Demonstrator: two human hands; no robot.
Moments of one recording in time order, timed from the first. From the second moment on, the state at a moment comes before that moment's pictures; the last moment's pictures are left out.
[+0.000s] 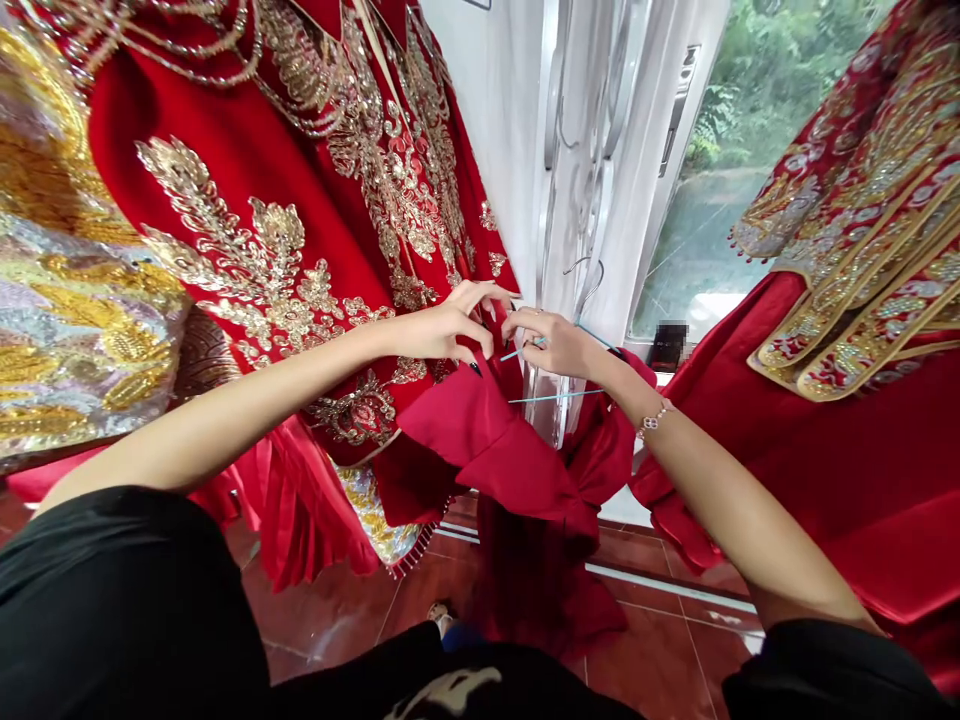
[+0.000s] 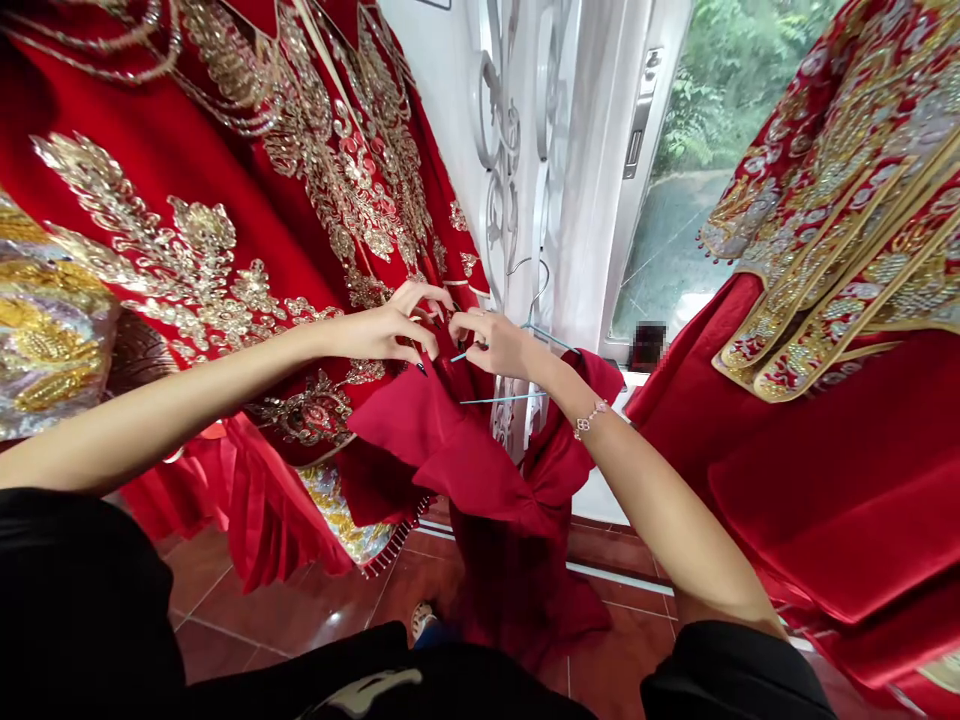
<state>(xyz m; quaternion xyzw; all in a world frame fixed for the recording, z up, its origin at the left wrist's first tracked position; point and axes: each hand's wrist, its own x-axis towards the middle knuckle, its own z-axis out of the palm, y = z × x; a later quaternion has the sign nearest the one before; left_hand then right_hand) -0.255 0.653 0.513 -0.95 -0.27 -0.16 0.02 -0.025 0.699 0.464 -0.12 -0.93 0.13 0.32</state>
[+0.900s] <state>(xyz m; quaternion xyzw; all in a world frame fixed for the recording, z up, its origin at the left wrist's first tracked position) -0.242 0.654 0.517 -0.95 -0.25 -0.16 -0.10 -0.032 0.693 0.451 -0.24 -0.84 0.14 0.47</state>
